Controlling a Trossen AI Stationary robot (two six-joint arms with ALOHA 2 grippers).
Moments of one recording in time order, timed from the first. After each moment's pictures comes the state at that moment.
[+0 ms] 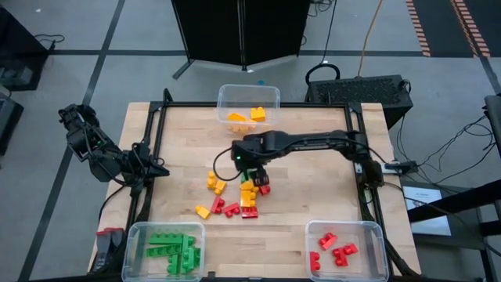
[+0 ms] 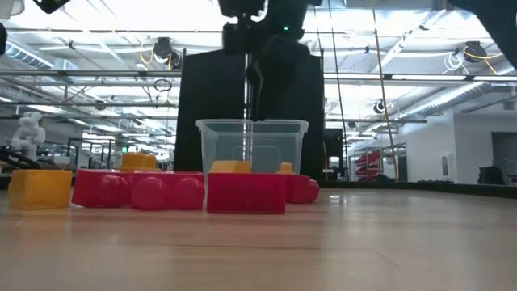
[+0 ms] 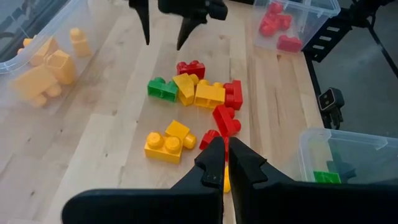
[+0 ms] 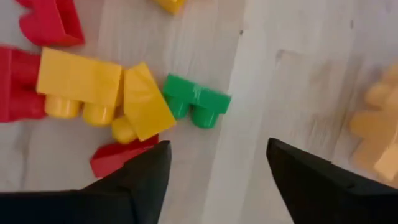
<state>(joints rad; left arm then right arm) -0.79 0.65 1.03 -1.16 -0.55 -0.72 -0.03 2.09 1.90 -1.06 0.08 -0.25</state>
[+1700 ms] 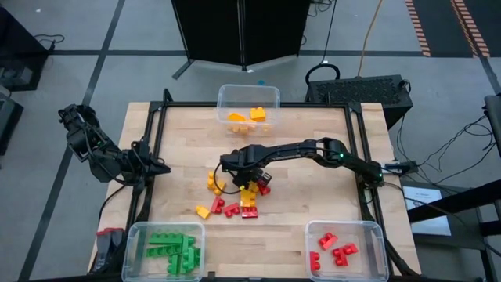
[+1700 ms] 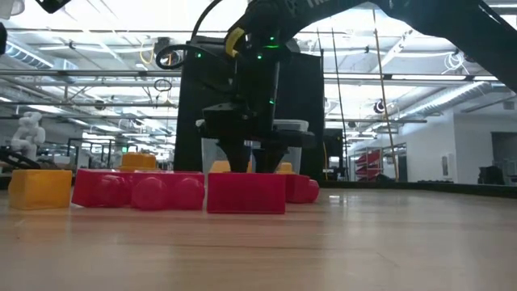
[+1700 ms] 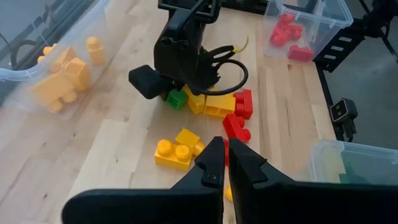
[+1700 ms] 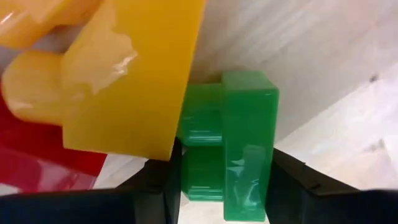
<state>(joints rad) -0.79 0.65 1.03 -1.16 -0.61 -0.73 -0.03 2.40 1.99 -1.02 0.13 -0.95</state>
